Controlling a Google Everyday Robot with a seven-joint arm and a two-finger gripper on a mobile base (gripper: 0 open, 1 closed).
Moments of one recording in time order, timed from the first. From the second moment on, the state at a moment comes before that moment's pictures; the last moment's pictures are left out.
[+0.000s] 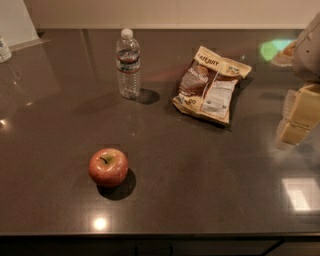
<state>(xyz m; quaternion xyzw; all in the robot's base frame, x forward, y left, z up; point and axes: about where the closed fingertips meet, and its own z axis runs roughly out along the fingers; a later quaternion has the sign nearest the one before) 0.438 -0.217 0.976 -0.60 0.78 -0.03 0.16</state>
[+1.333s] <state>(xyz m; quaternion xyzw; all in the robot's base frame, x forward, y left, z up) 0.498 -0.197 0.948 -0.69 0.70 -0.02 0.20</state>
